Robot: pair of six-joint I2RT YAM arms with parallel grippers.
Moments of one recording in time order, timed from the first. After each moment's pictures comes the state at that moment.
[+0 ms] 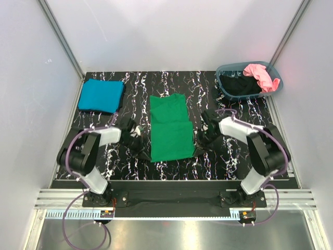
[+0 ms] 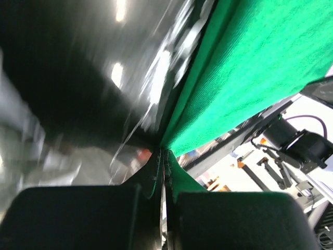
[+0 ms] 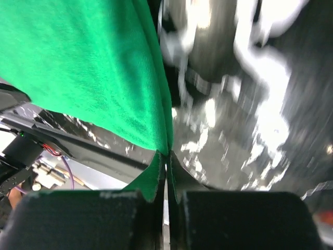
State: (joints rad) left arm -0.31 1.68 0.75 -0.43 0.68 -0.63; right arm 0.42 1.70 0.97 -0.67 -0.45 0.62
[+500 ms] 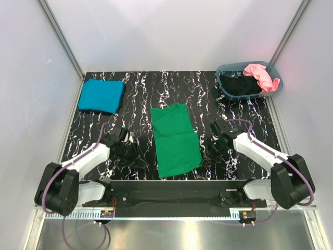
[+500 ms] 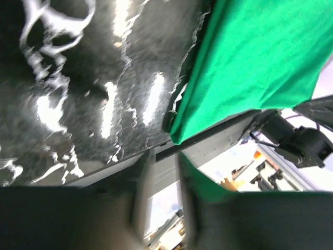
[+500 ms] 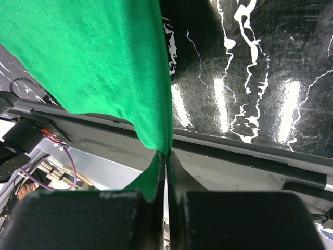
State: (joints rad) left arm -0.35 1.22 0.53 -0.53 0.59 -0.79; right arm 0.47 1.30 0.74 -0.77 -0.40 0.78
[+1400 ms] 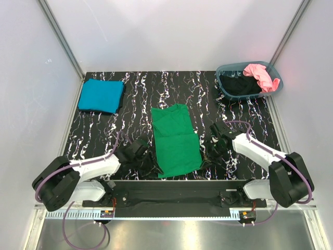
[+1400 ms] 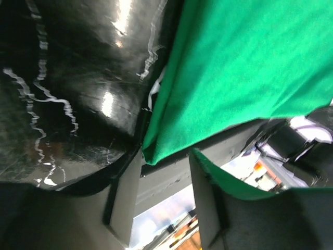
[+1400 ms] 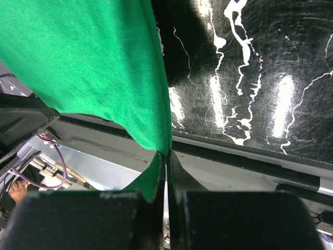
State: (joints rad) left arm -0.78 1.23 0.41 -0.21 0.35 -1.27; right arm 0.47 1.32 0.71 -0.76 -0.41 0.75
